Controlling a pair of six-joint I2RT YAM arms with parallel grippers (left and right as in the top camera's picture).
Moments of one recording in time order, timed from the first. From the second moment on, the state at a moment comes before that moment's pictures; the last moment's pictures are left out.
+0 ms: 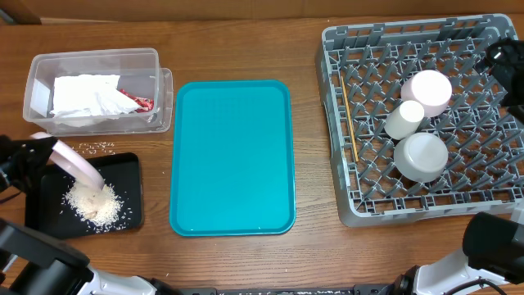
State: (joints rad) left arm 1.01 1.81 1.53 -1.24 1.04 -0.13; right arm -0.39 1.80 2.18 -1.58 -0.13 0.46
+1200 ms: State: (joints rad) left arm 0.65 1.71 1.53 -1.69 1.11 0.27; right arm -0.39 1.80 2.18 -1.58 -0.13 0.46
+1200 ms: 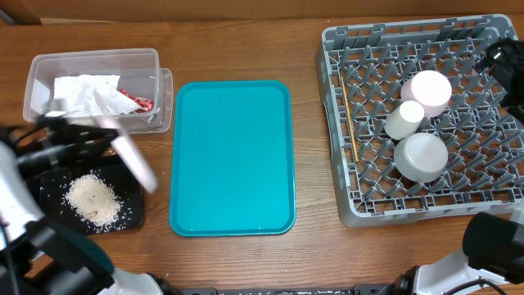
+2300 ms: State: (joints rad) left arm -0.64 1.98 1.53 -1.06 0.01 -0.57; right arm -0.39 1.80 2.18 -1.58 -0.13 0.46
